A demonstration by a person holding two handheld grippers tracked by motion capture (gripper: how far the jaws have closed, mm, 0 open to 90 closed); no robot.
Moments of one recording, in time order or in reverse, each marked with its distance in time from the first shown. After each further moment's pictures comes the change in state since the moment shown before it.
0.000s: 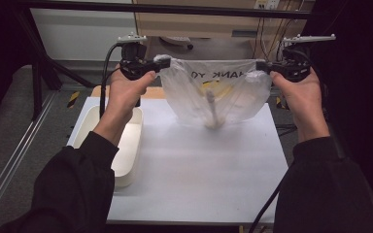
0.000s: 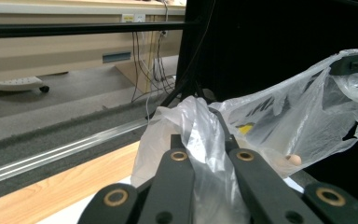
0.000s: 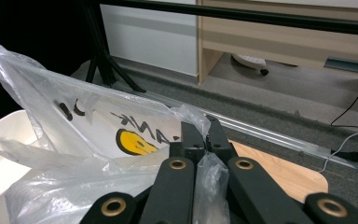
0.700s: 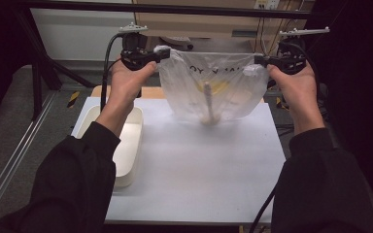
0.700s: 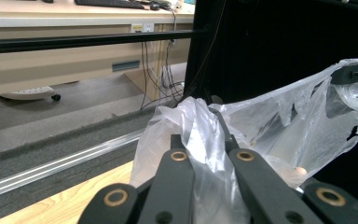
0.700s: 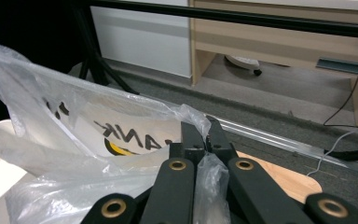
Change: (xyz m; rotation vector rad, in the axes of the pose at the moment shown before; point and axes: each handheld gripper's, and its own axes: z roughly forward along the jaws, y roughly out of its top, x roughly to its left) left arm 0.008 0.017 0.013 -0.022 0.036 0.025; right arm -0.007 0.013 0.017 0.002 -0.027 0.008
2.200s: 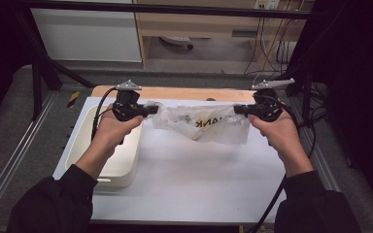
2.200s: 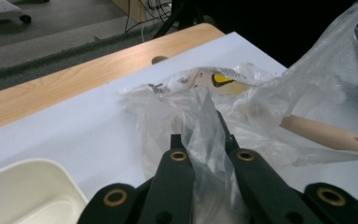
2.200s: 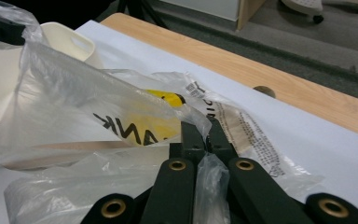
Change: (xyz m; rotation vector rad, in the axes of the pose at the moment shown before) left arm 0.009 -0.126 -0.032 0.295 -0.066 0.015; right arm 0.048 -0.105 0.014 0.201 0.167 -0.051
